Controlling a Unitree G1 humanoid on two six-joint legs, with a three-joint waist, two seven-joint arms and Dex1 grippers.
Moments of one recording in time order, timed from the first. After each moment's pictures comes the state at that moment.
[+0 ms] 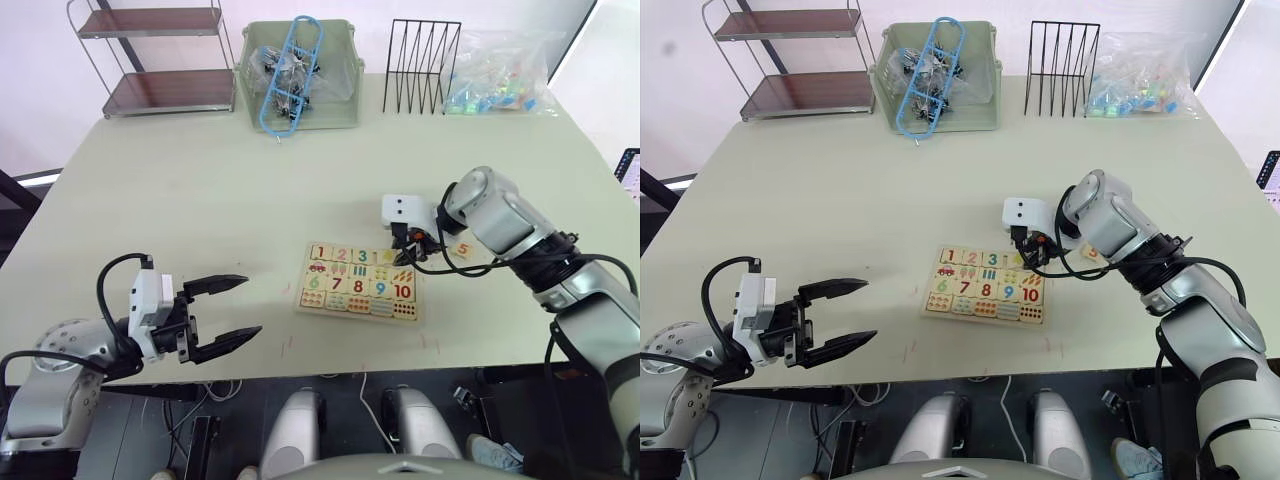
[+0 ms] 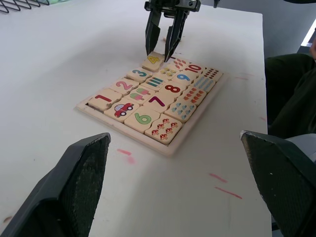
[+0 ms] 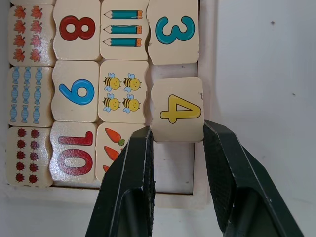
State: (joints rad) left arm 0.18 0.77 0.31 -0.19 -0.60 0.10 -1.29; right arm -1.02 -0.57 0.65 0.24 -0.10 0.72 1.36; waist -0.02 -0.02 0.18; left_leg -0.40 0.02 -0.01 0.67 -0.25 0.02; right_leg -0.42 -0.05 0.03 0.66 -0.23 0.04
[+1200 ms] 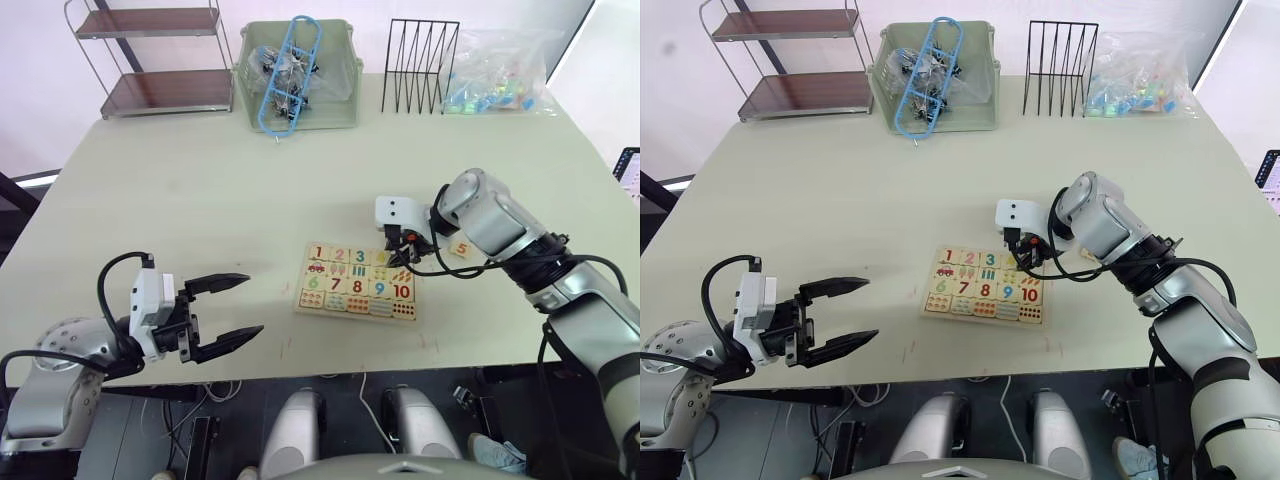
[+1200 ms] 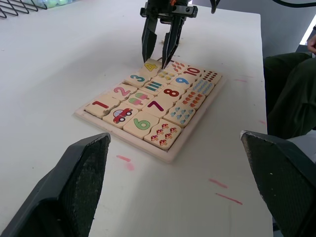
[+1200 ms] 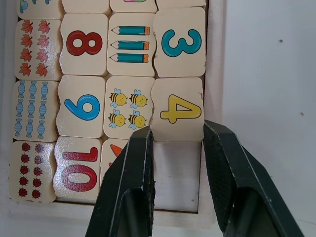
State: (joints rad) left arm 0.18 0.77 0.31 -0.21 -0.60 0.10 -1.28; right arm -1.02 -0.54 0.65 0.24 -0.10 0.72 1.35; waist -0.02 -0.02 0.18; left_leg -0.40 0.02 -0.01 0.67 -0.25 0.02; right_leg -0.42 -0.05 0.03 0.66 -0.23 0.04
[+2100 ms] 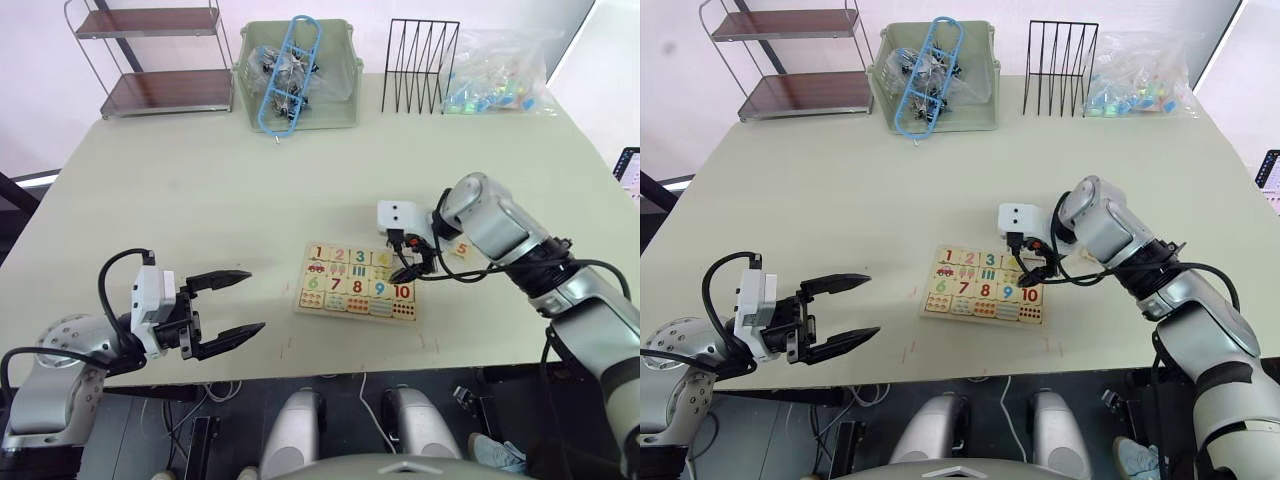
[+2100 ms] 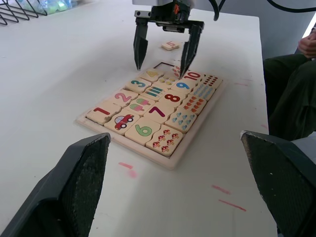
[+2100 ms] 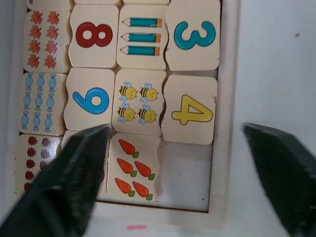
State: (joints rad) left arm 0.16 0.77 0.30 -0.21 -0.60 0.10 -1.29; right arm -0.99 -0.55 0.65 0.22 -0.10 0.70 1.37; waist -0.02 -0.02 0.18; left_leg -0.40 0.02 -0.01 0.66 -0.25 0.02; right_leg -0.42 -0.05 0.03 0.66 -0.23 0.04
